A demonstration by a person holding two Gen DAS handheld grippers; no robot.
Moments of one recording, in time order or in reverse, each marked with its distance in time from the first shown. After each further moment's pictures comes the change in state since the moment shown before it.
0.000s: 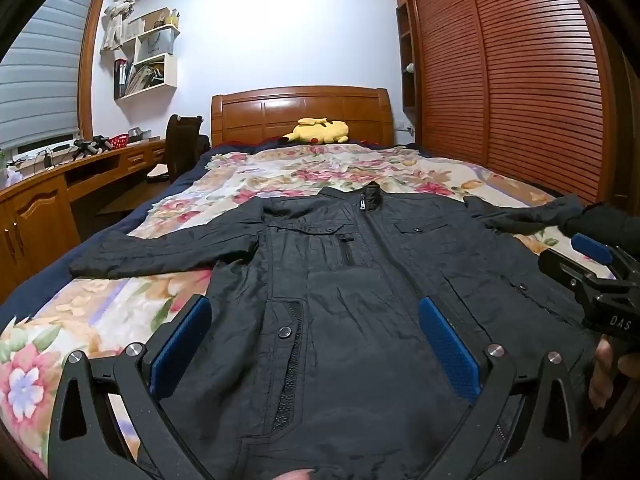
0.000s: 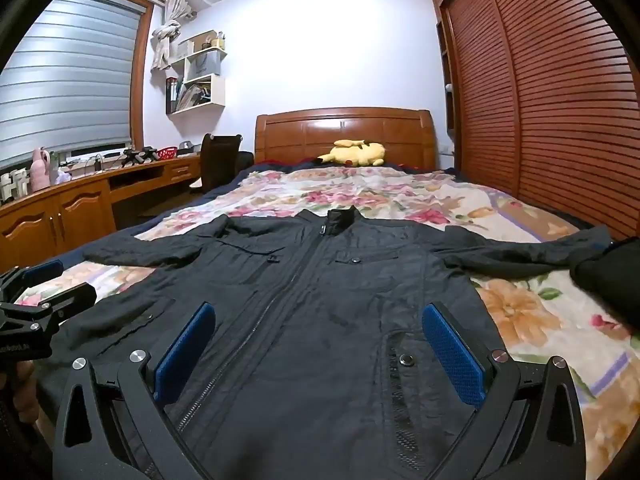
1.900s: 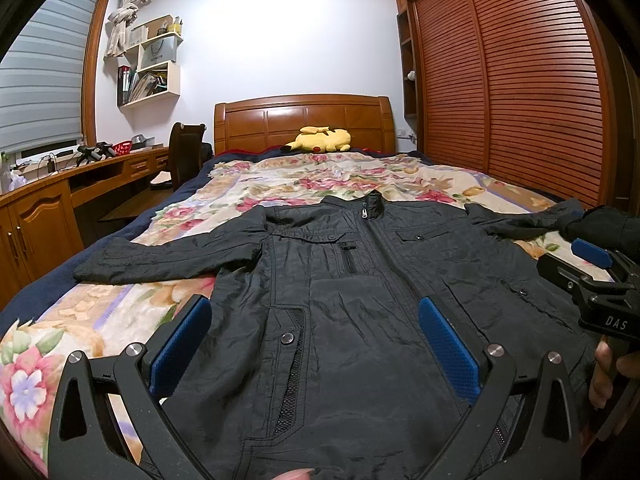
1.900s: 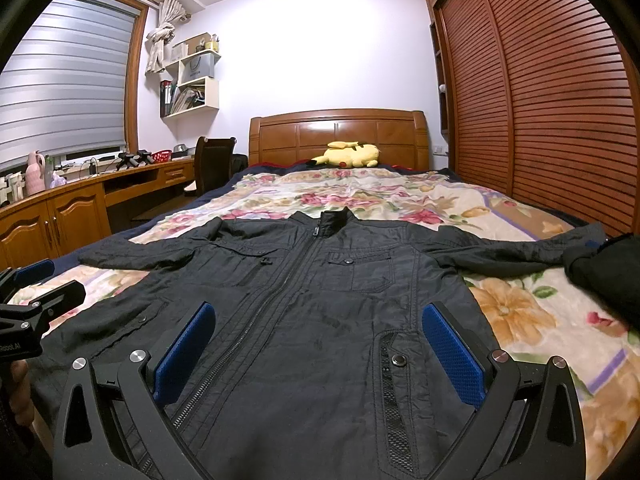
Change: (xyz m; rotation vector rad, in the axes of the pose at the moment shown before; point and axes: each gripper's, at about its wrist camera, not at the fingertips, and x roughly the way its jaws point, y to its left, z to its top) left arm -0.015 0.006 0.015 0.001 -0.024 0.004; right arm 0.000 -0.002 0.000 0.015 -0.005 -0.007
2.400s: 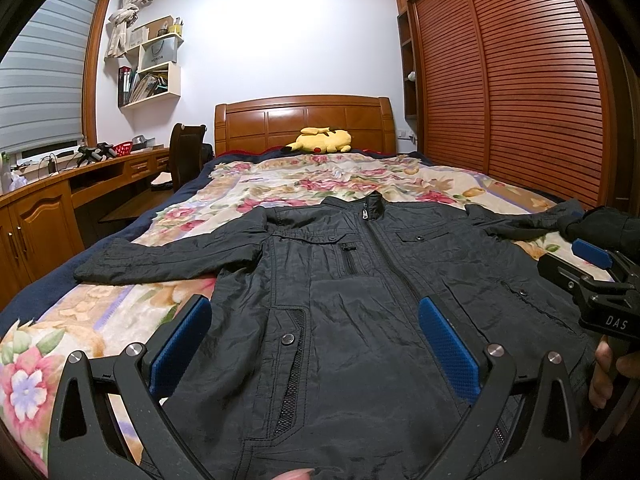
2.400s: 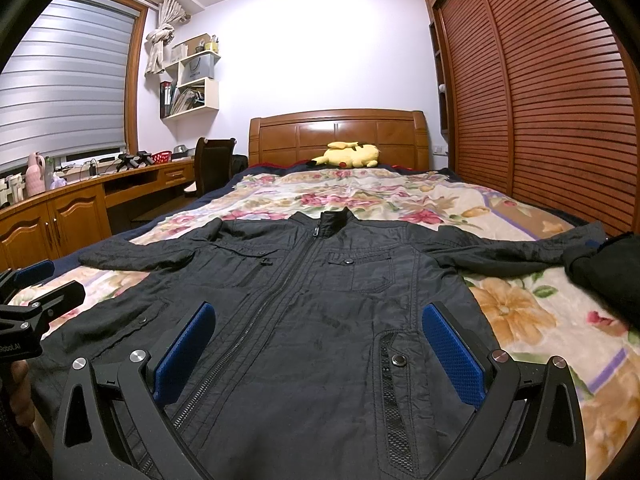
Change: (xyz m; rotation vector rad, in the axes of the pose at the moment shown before) left arm -0.001 0.000 -0.001 0.000 -0.004 0.000; right arm 0.000 0.000 0.000 0.000 -0.001 0.000
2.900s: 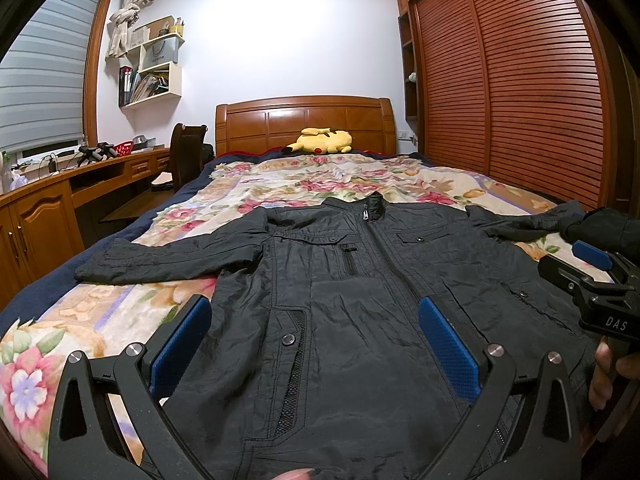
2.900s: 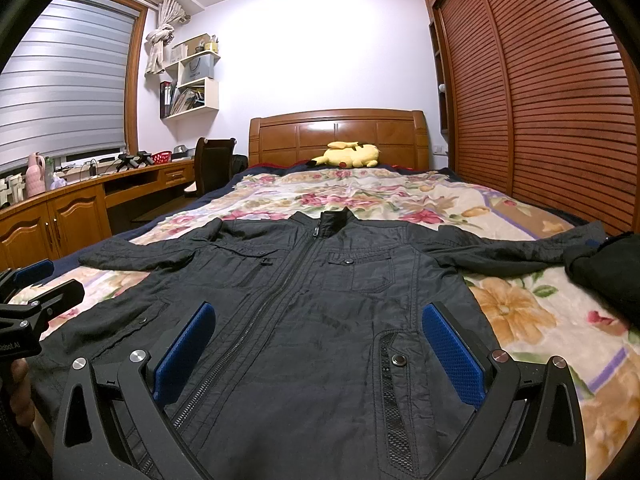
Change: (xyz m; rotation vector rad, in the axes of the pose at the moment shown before) left arm -0.011 -0.001 0.007 -0.001 -0.004 0.003; right arm 0.000 0.000 0.000 0.001 -0.001 0.000
